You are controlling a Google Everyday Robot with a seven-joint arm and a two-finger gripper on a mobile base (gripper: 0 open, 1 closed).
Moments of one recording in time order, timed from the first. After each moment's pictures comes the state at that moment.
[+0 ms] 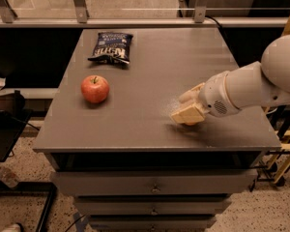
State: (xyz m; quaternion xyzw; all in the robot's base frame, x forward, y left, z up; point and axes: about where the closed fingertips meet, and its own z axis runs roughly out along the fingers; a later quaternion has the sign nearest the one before) arm 0.516 -0.096 0.841 -0.49 0.78 0.17 0.35
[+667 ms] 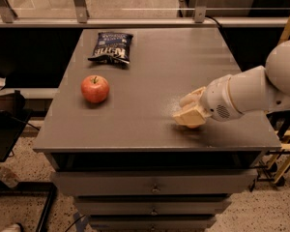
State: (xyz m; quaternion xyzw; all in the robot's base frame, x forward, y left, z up) arm 0.506 -0.100 0.839 -0.49 0.78 0.18 0.35
